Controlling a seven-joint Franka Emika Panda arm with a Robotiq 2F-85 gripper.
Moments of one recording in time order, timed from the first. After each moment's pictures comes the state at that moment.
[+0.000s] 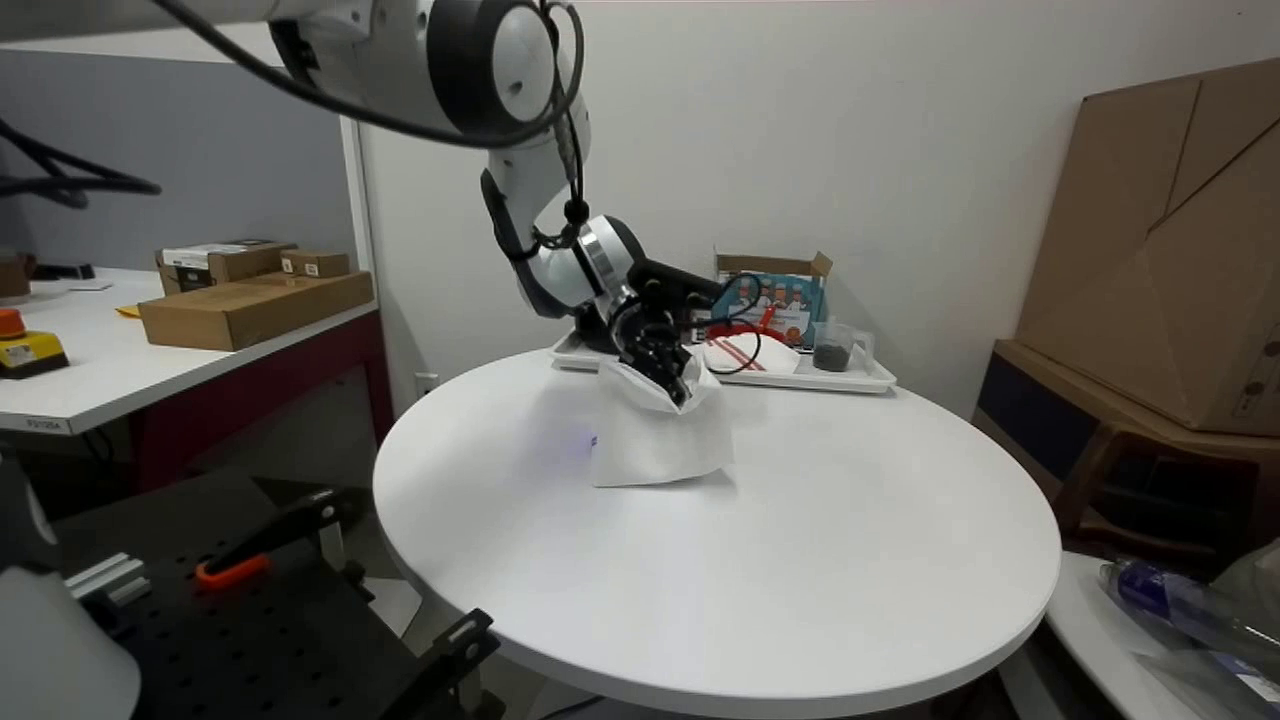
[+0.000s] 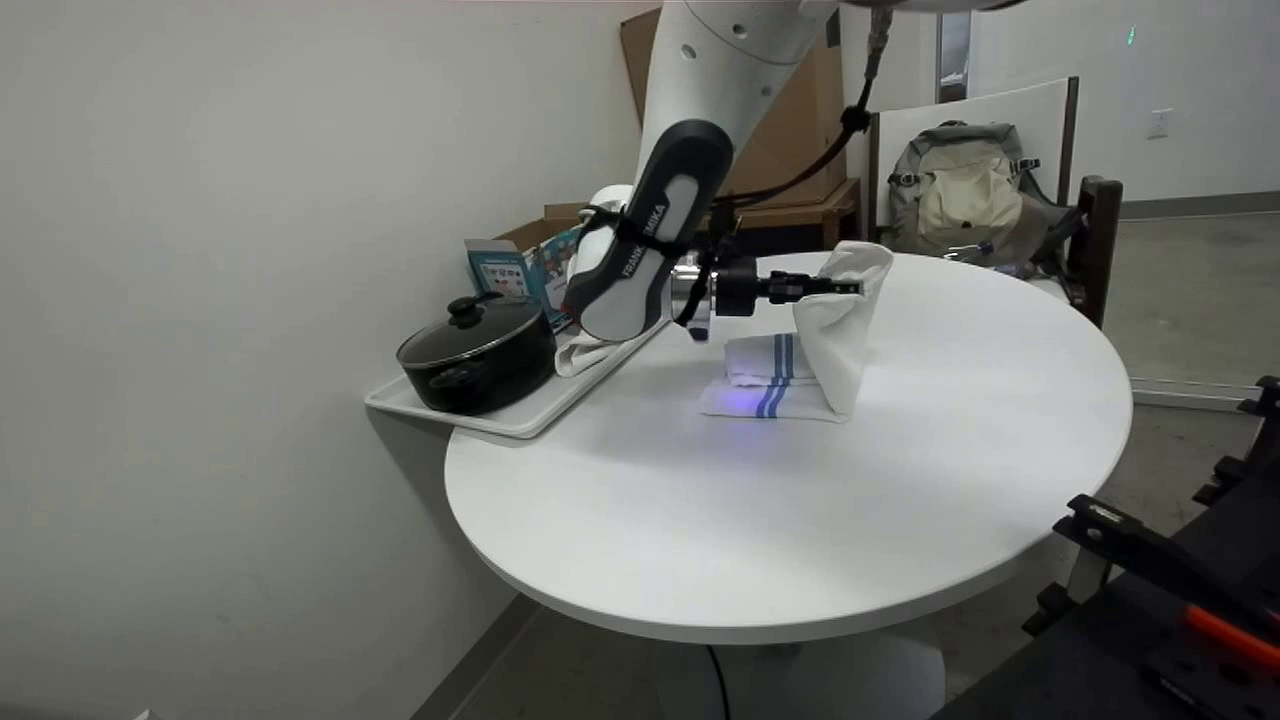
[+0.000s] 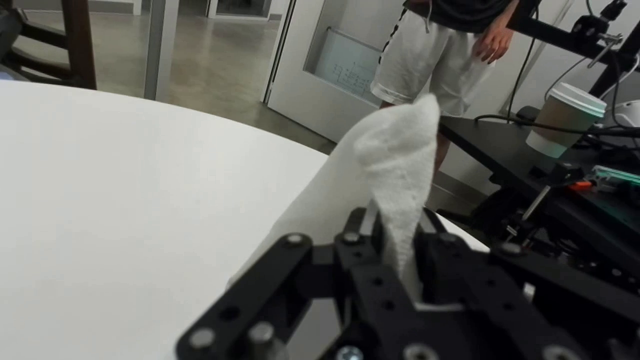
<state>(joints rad) 0.23 1.29 0.10 -0.99 -0.89 1.09 -0.84</state>
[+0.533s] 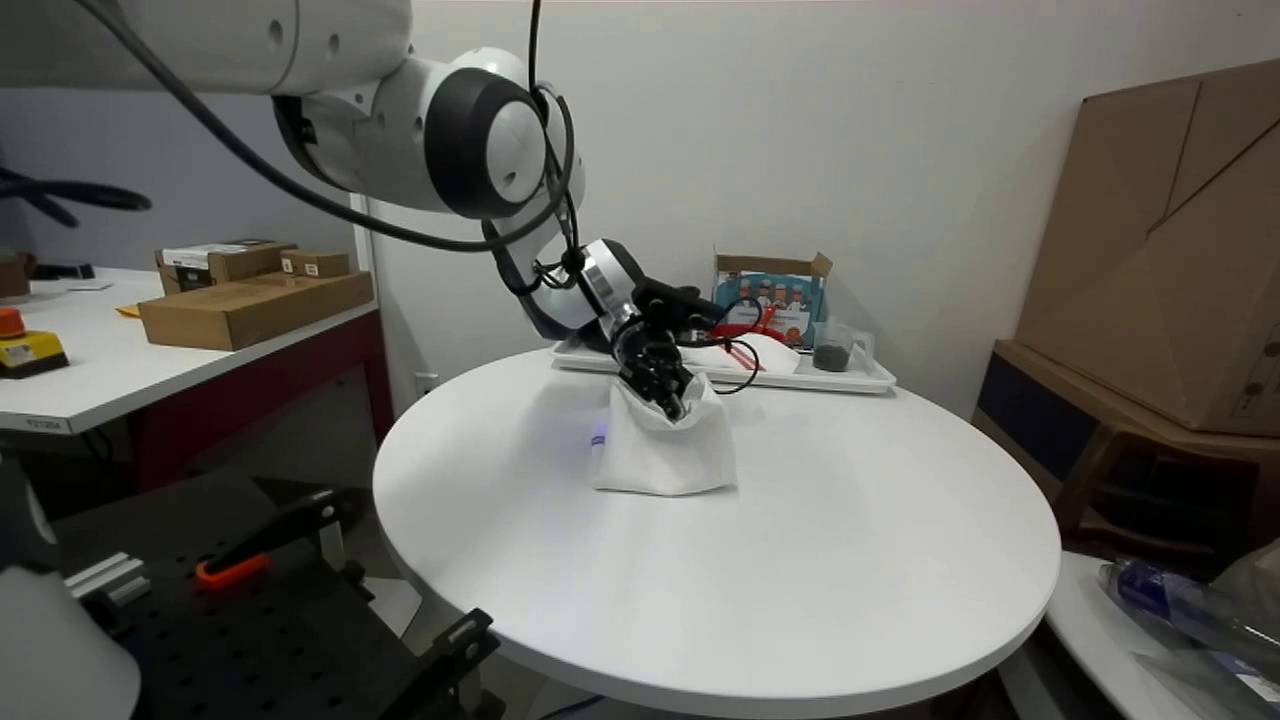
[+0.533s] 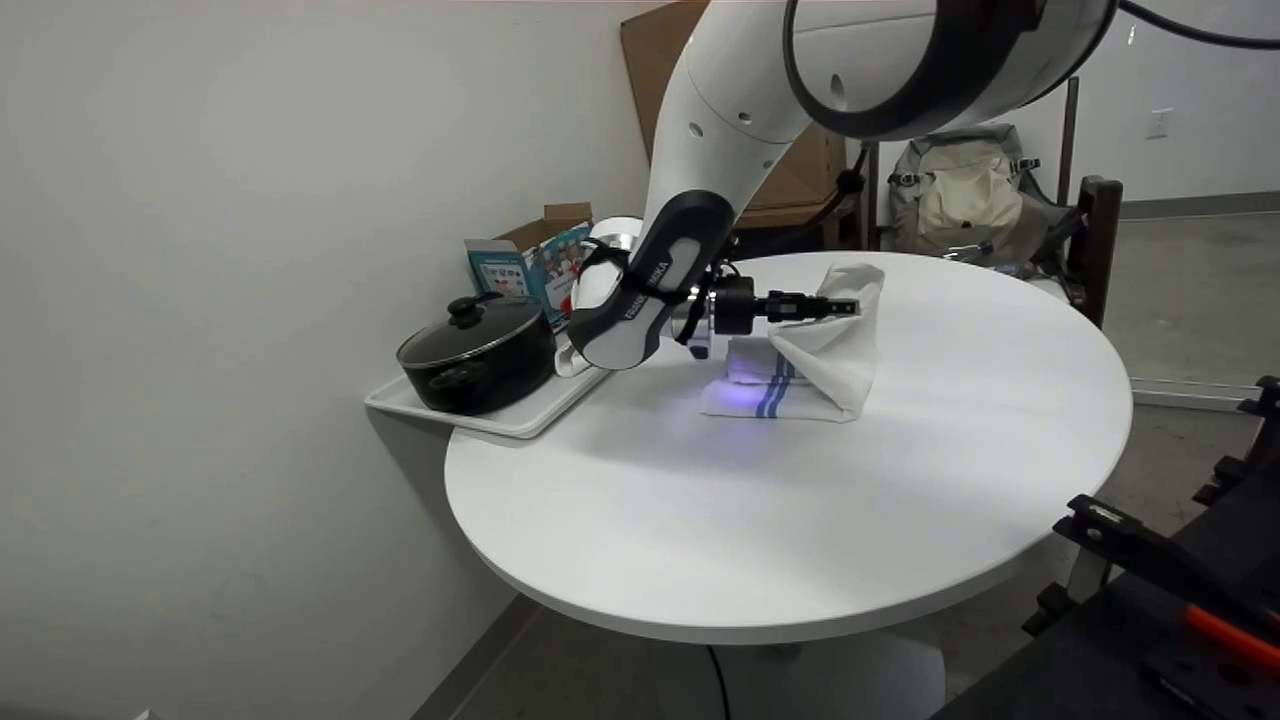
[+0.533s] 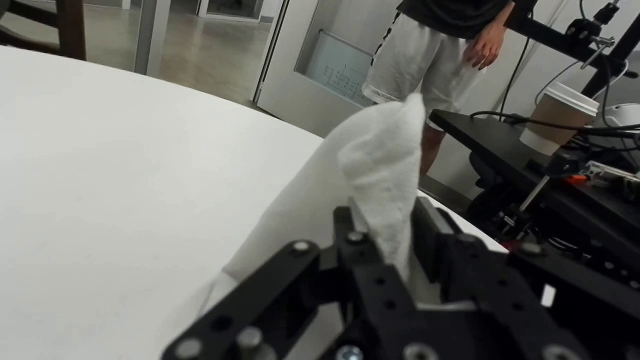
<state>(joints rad) 0.26 1.46 0.08 -0.75 -0.90 1.02 -0.95</state>
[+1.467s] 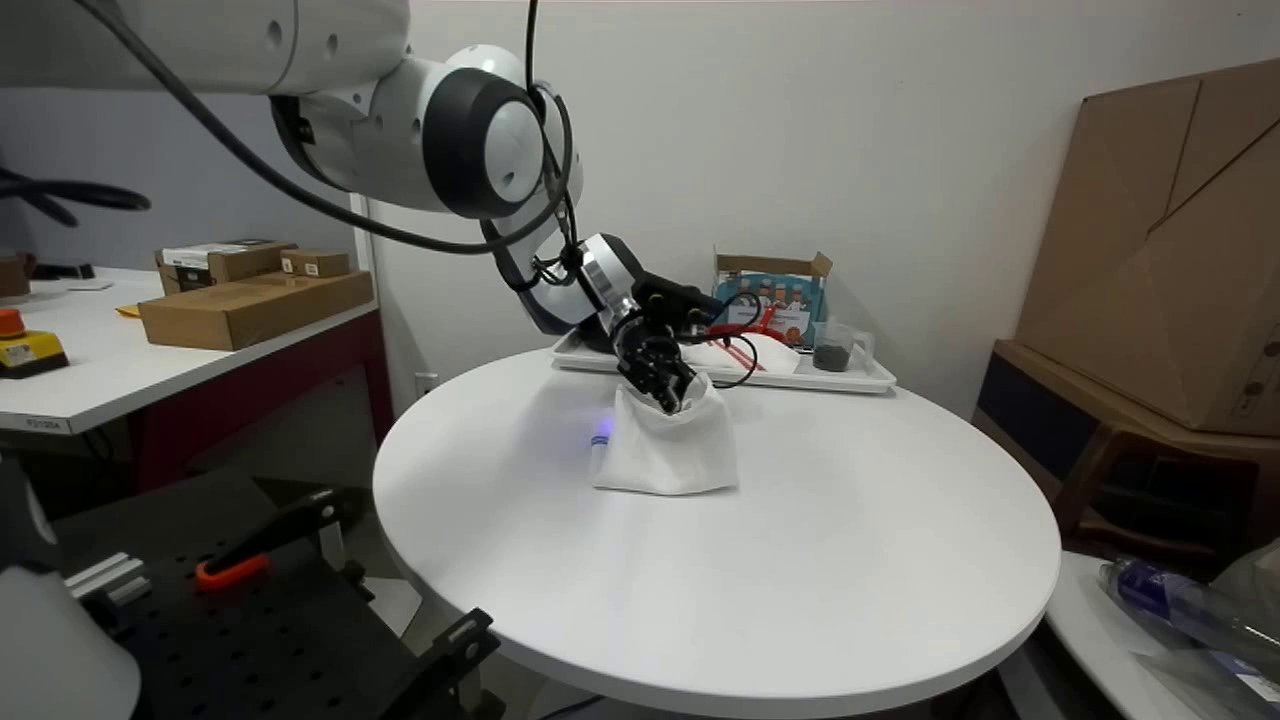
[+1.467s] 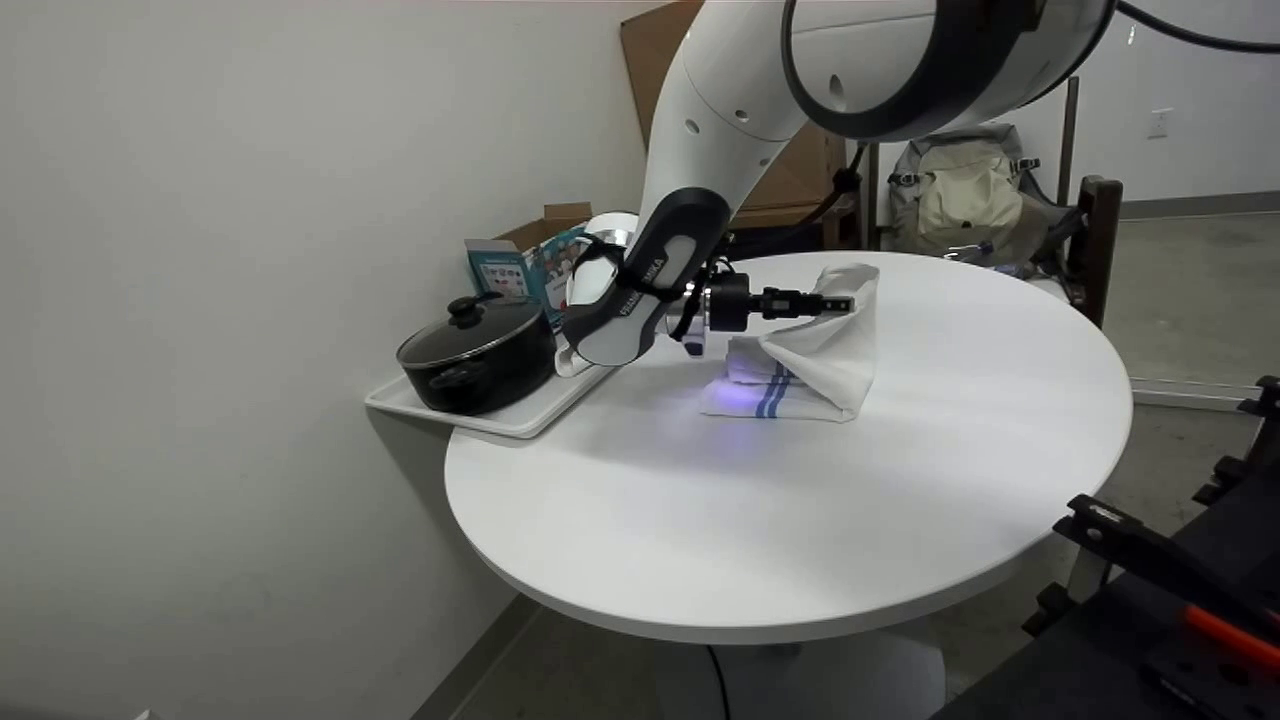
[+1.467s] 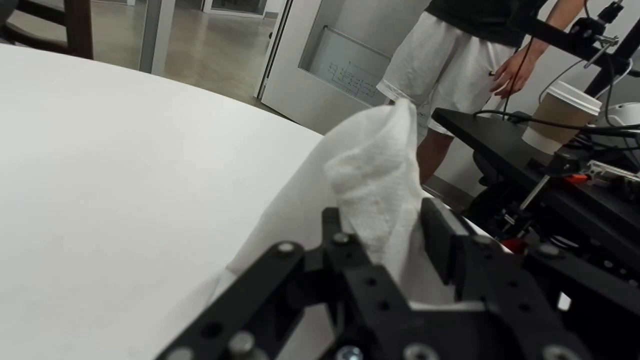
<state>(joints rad) 0.27 1.46 0.08 -0.73 -0.90 1.02 -0.96</state>
